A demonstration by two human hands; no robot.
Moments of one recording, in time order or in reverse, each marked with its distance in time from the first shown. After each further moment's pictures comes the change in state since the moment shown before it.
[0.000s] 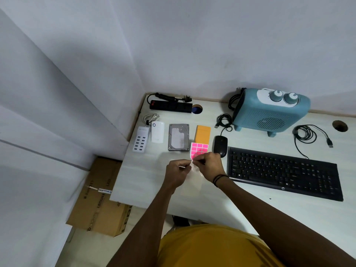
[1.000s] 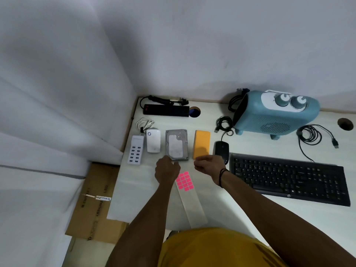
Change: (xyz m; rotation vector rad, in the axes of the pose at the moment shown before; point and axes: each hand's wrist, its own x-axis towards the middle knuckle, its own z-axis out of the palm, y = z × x) left_hand 0.090 0.003 -0.013 0.461 0.223 -0.283; right_hand 0.064 0.010 0.003 0.887 -0.045 0.715
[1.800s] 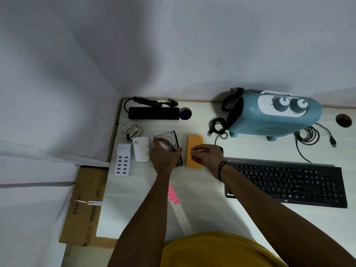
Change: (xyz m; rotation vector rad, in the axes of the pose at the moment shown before) left_hand 0.064 0.061 0.021 -0.193 0.052 0.052; right_hand 0.036 -0.059 -0.010 -0.003 -0.023 -0.077
